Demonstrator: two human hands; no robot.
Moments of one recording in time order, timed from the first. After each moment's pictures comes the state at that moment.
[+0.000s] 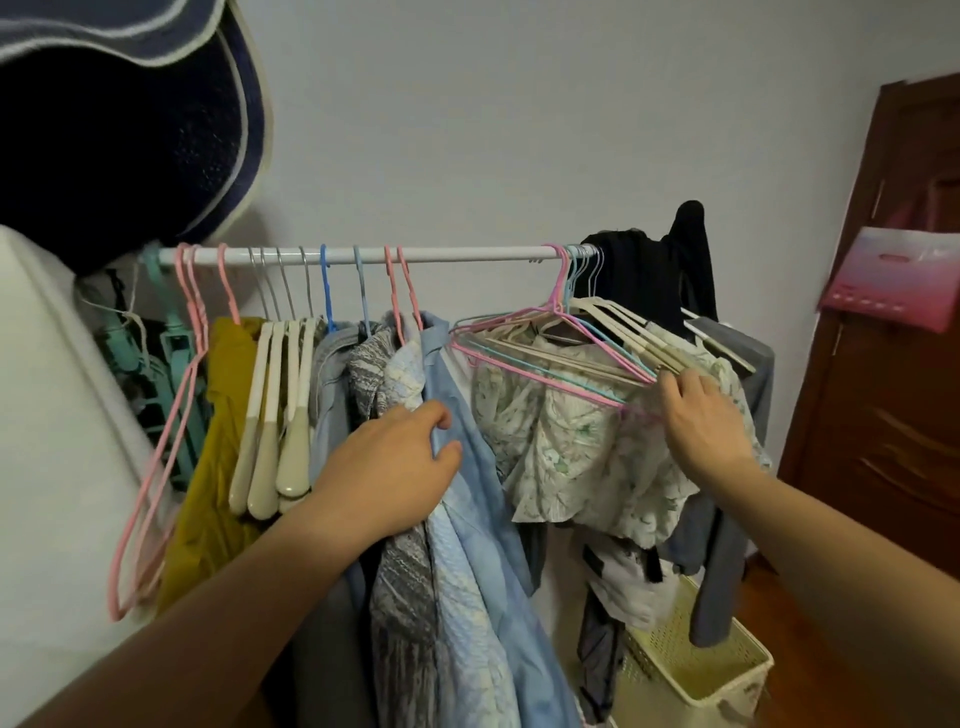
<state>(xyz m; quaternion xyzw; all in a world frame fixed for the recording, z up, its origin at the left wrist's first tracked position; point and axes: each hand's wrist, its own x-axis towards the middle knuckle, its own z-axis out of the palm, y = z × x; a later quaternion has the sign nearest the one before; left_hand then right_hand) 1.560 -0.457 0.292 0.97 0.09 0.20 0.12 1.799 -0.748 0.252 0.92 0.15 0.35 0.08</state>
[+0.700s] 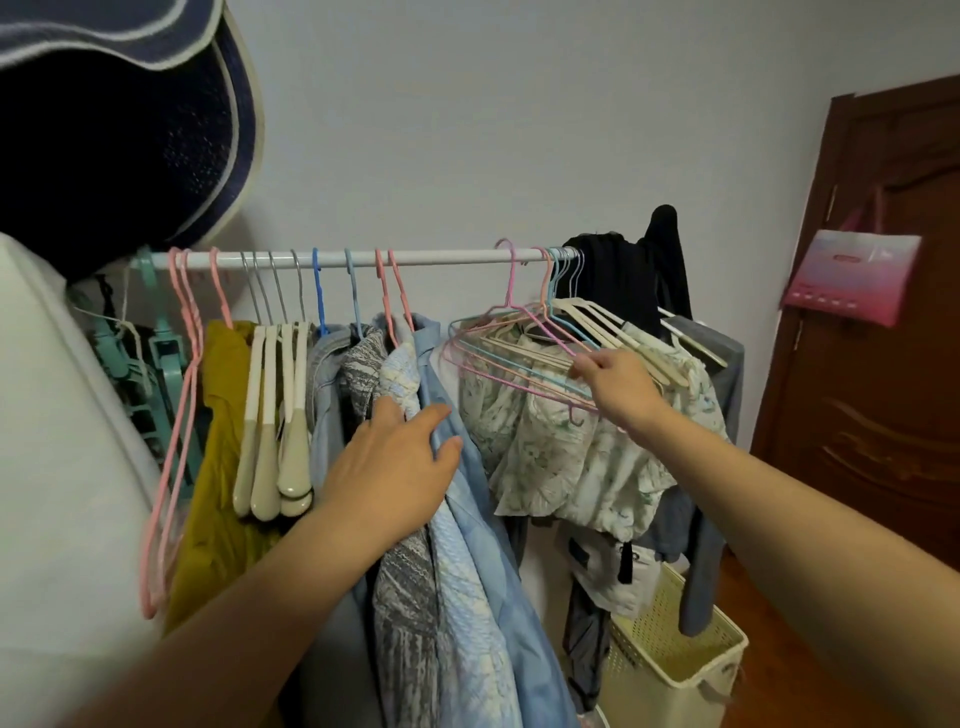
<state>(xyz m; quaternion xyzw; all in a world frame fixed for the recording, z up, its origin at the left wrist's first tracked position) 1.552 -0.465 0.289 0.97 0.10 0.20 0.12 1.742 -0.675 0.309 0.84 0.18 0.13 -0.49</state>
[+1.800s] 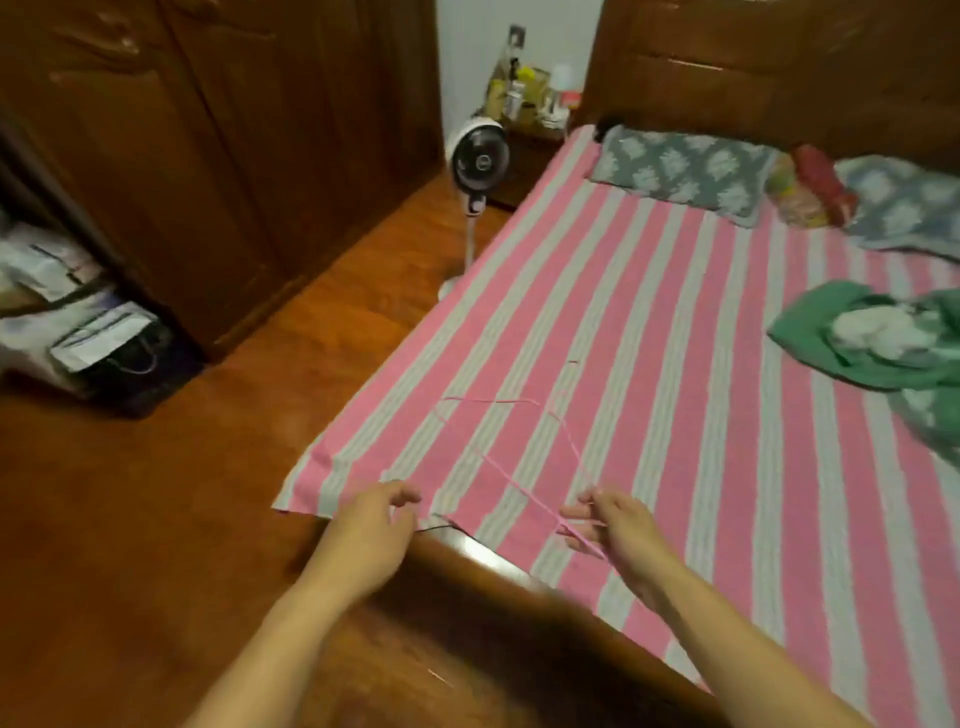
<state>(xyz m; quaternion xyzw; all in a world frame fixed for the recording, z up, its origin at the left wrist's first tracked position) 1.120 -0.907 -0.046 0.63 -0.68 -0.37 0.09 0.824 -0.846 -0.111 0.15 -0.64 0.46 -0.59</state>
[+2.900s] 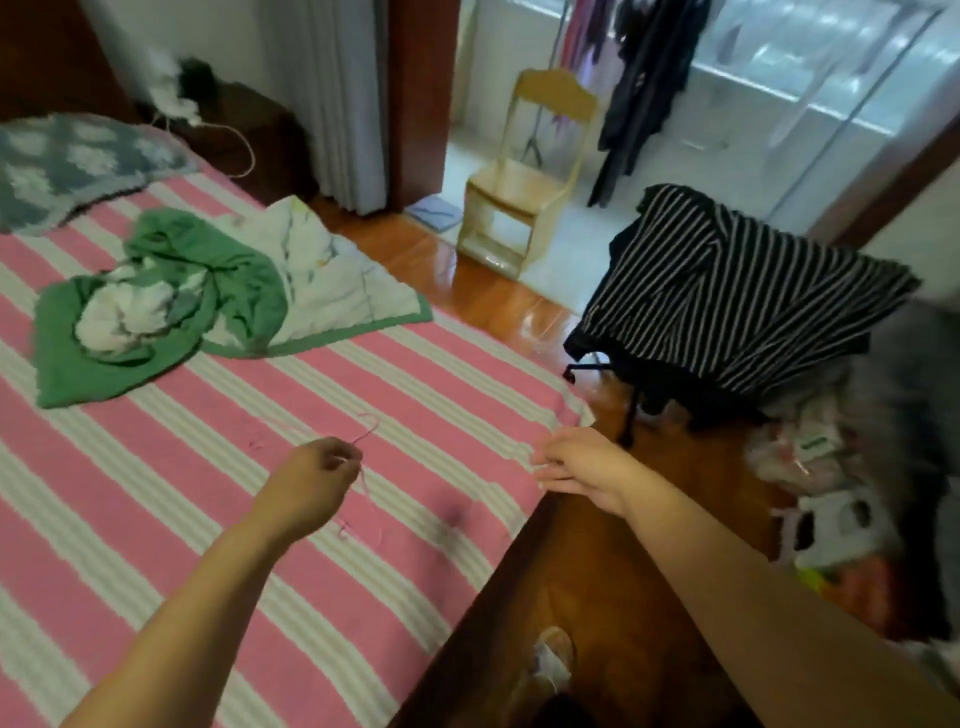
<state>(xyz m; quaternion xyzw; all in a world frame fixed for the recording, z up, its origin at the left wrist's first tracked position) 0.436 -0.718 -0.037 0.07 -0.88 -0.44 -0.17 0.425 -0.394 -0.036 -0.28 -0.73 0.58 -0.22</state>
